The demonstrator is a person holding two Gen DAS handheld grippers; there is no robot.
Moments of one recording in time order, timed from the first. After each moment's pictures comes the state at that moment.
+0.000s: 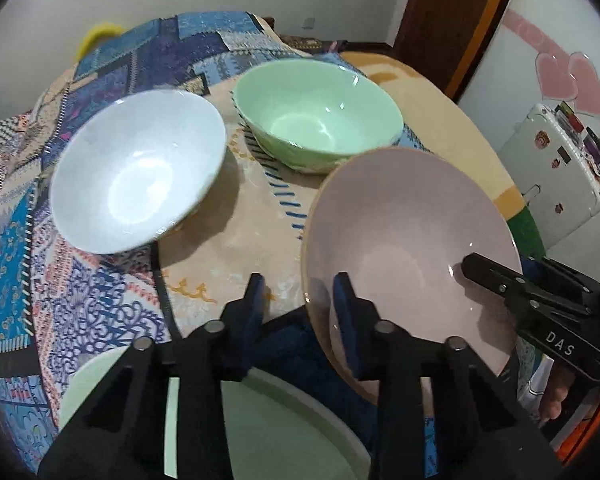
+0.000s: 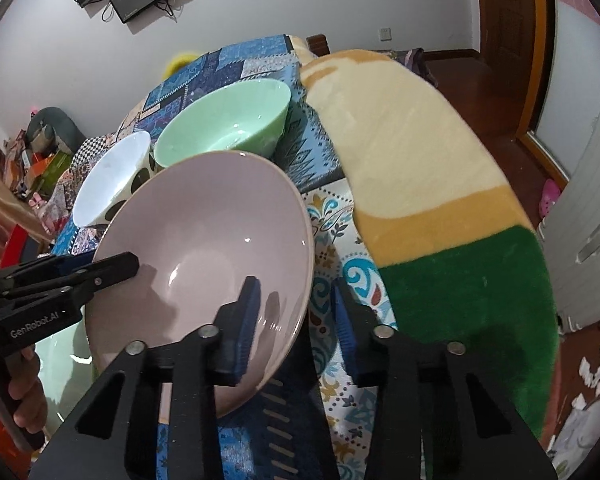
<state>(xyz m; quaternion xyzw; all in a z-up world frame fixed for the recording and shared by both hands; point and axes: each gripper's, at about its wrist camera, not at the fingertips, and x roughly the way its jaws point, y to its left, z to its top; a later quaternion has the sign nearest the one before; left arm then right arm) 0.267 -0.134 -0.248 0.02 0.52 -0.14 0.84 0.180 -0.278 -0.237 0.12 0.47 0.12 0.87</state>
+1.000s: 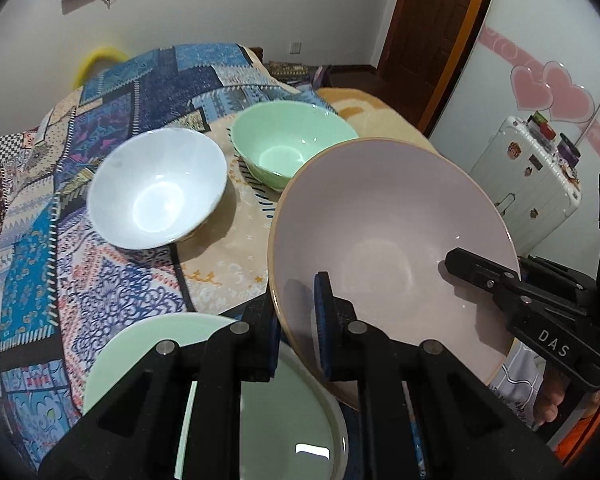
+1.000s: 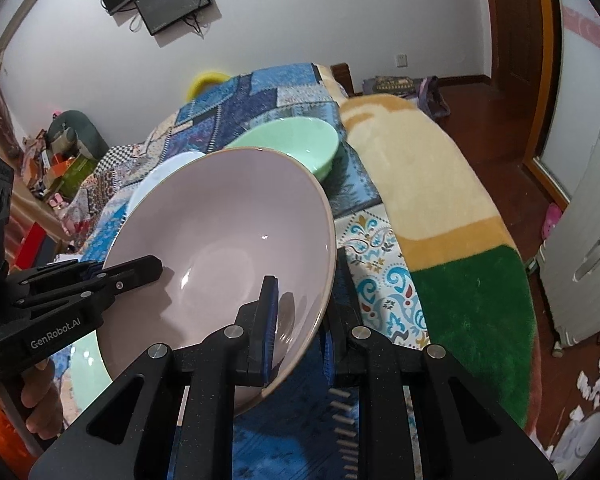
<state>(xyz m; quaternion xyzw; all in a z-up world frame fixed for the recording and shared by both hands) 0.220 -0.123 -0.192 0.02 0.47 -0.15 0.87 0.153 -0.257 -0.181 0.11 0.43 0.14 0.89</state>
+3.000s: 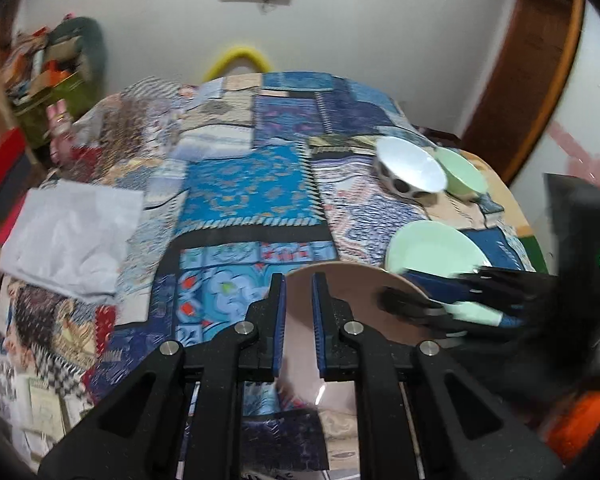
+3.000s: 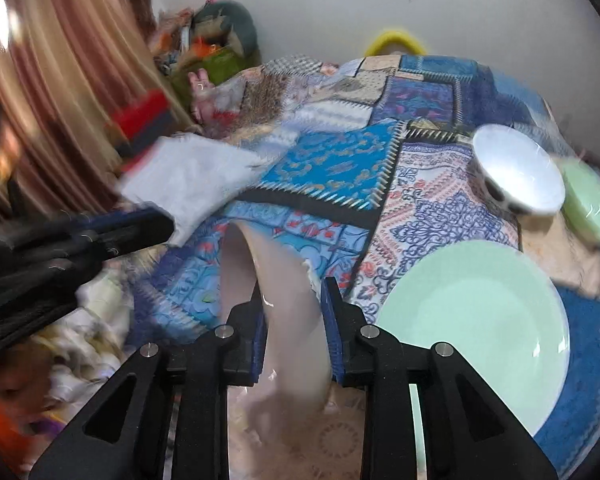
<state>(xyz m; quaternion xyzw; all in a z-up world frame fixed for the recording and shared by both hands) 0.048 0.161 -0.150 -0.07 0.41 -0.01 0.91 0.081 0.064 -0.193 -0.09 0.40 0.32 0.86</state>
